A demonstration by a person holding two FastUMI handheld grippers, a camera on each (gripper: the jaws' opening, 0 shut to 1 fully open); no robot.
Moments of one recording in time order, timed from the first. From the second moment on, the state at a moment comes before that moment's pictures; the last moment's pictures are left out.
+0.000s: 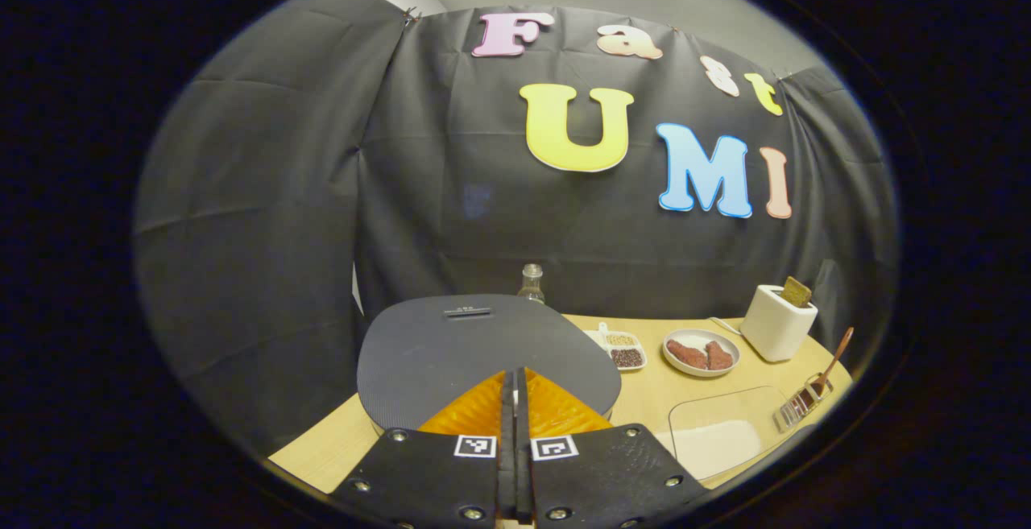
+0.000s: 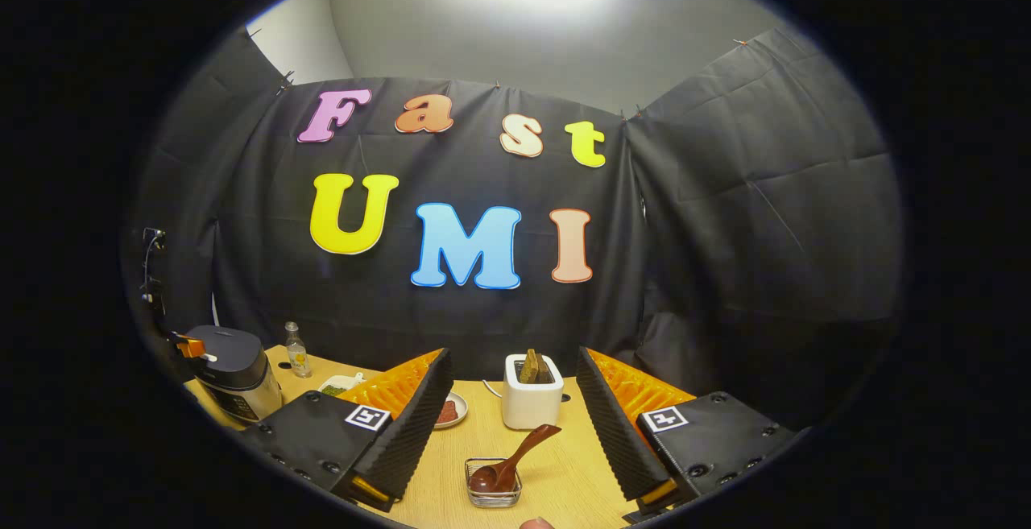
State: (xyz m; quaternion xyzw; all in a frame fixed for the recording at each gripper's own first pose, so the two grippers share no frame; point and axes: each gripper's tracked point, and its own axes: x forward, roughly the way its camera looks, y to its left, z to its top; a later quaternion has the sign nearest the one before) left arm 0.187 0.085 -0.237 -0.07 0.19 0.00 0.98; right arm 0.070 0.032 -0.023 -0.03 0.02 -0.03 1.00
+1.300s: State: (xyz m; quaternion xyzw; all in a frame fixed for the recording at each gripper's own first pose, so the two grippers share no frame) left arm 0.148 0.091 -0.060 -0.04 0.01 0.04 1.00; right arm 0.083 0.013 -0.039 0.00 0.04 0.00 1.00
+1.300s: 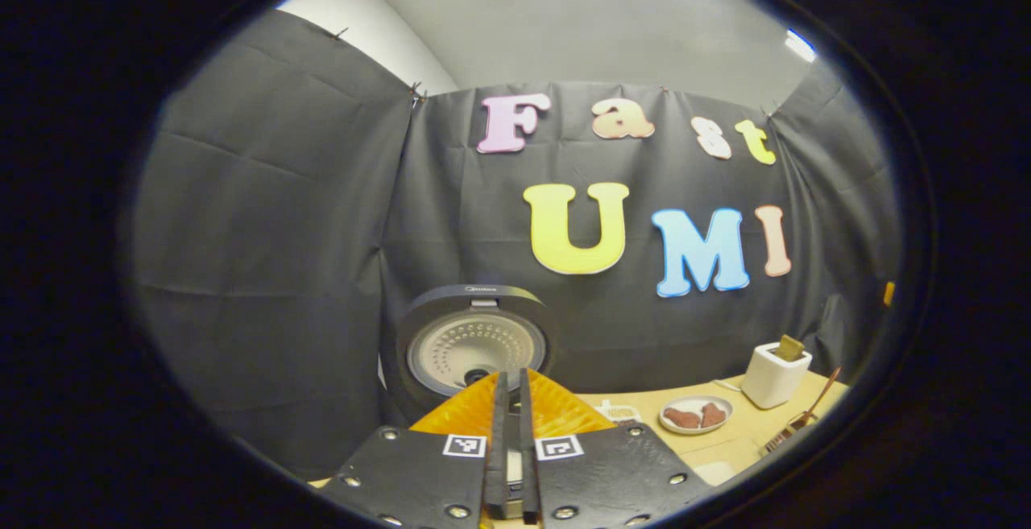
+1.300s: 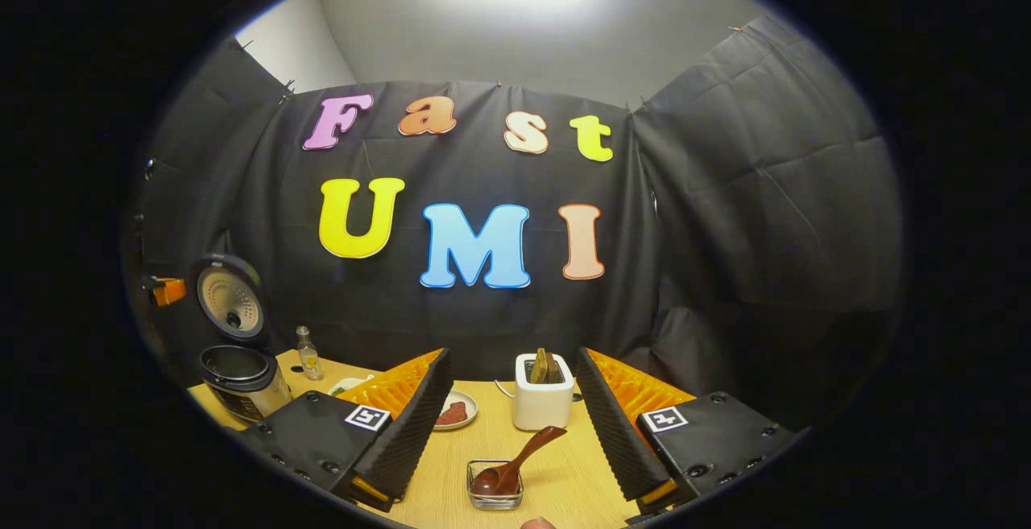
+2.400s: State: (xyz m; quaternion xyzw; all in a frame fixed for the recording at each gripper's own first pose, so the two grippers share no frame) left arm 0.032 0.131 -0.034 0.01 0.02 0.12 0.99; right arm 0.160 -0.004 -0.256 0.17 0.30 -0.02 0.94
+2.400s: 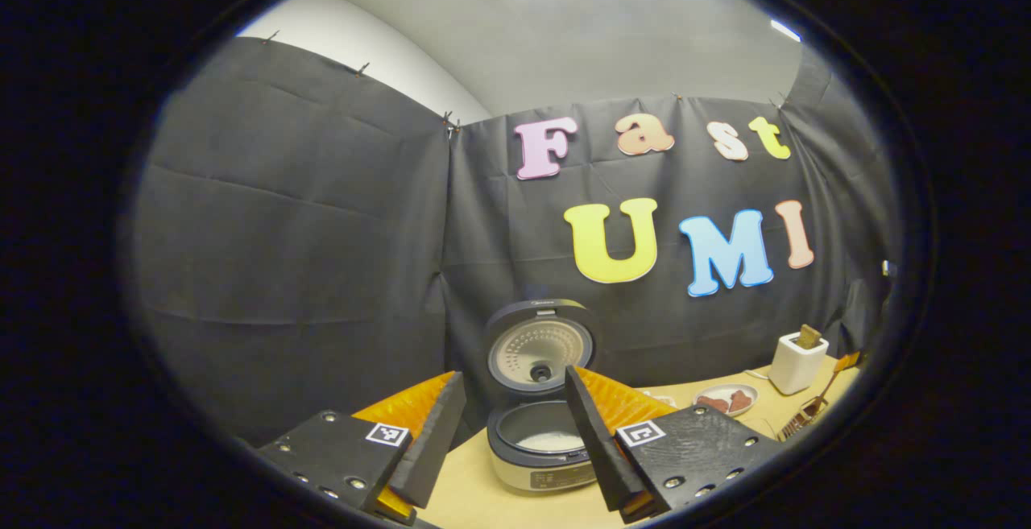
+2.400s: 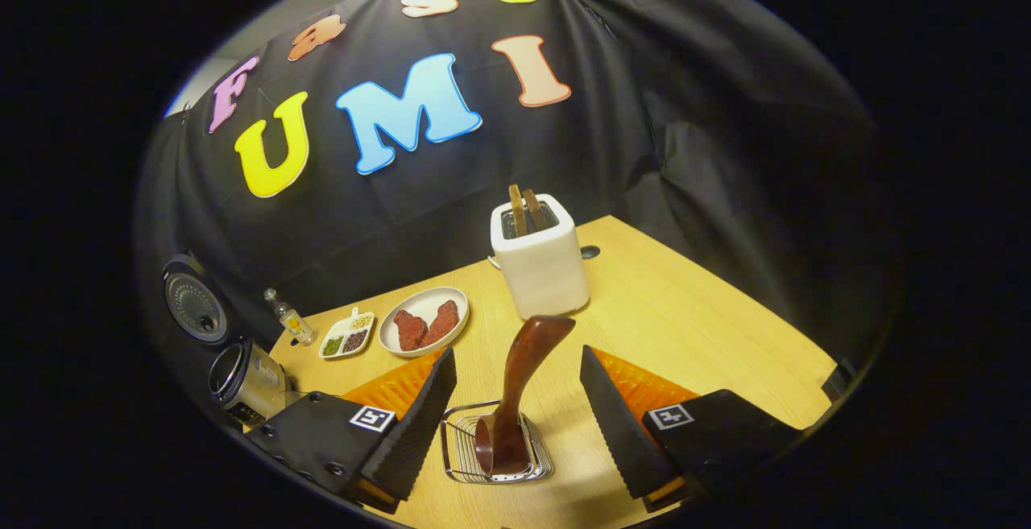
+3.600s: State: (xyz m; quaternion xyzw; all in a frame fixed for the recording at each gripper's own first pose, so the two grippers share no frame) left arm 0.046 0.150 -0.054 0.00 0.03 0.10 0.99; right arm 0.171 0.049 -0.172 0.17 0.23 0.02 0.96
